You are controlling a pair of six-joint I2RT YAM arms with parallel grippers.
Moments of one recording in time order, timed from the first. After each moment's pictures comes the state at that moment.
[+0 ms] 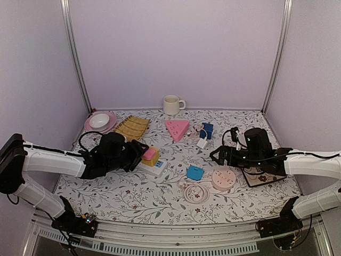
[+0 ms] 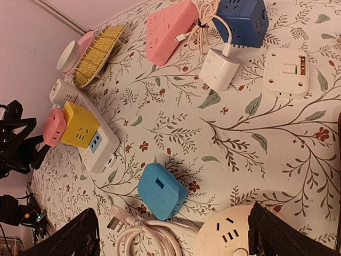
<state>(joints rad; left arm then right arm) -0.80 1.39 0.59 0.29 -0.19 -1.36 0.68 1.21 0.58 0.03 -0.08 0.65</state>
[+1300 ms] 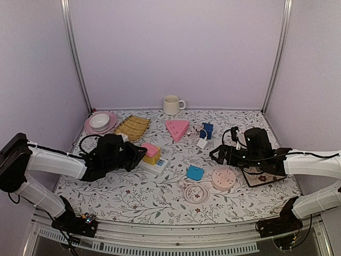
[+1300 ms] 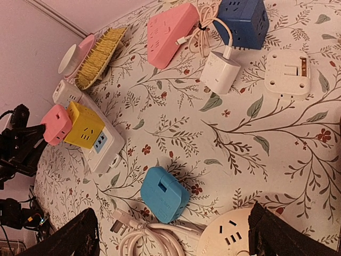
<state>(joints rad) -0.77 1.42 0.53 0.46 -0.12 -1.42 0.68 1.22 0.58 0.05 -0.08 0.67</state>
